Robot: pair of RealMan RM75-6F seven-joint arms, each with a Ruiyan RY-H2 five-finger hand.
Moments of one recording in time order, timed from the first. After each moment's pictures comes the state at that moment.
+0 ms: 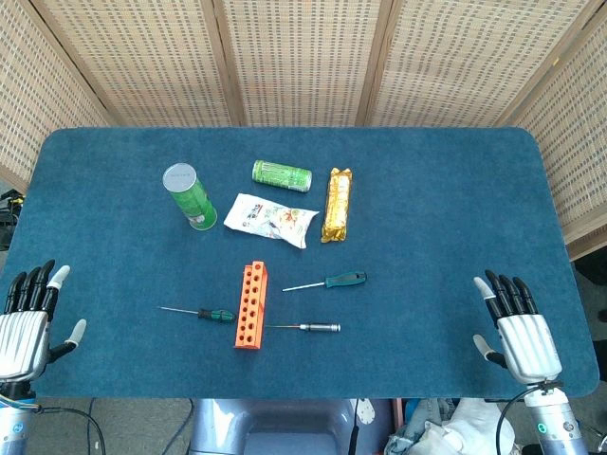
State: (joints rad) left arm -0.05 -1.24 -0.05 -1.72 1.51 1.57 0.25; right arm 0.11 -1.22 0.03 -1.62 -1.59 1.48 -0.20
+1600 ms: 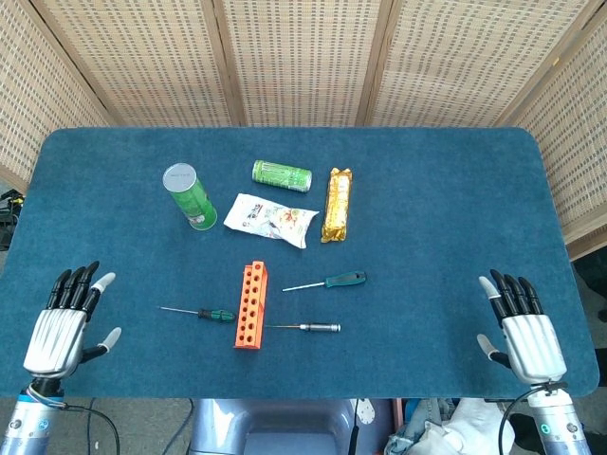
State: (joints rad) left arm -0.10 -1.24 -0.03 -1.81 1.56 1.47 0.32; right arm 0.11 -1.21 0.03 -1.62 -1.58 1.48 -0.20
